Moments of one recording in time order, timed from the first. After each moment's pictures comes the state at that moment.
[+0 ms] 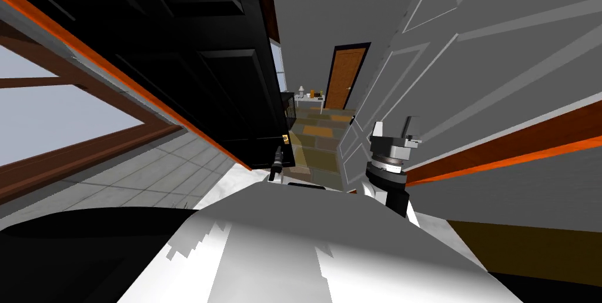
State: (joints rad) arm -0.06 0.02 0.11 -0.75 0.06 -0.76 -0.04
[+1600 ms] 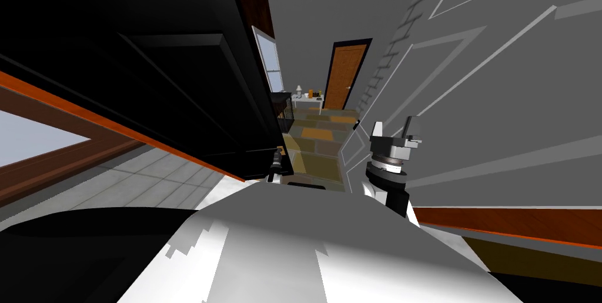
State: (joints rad) arm -0.05 0.03 0.12 -0.74 0.07 -0.78 -0.05
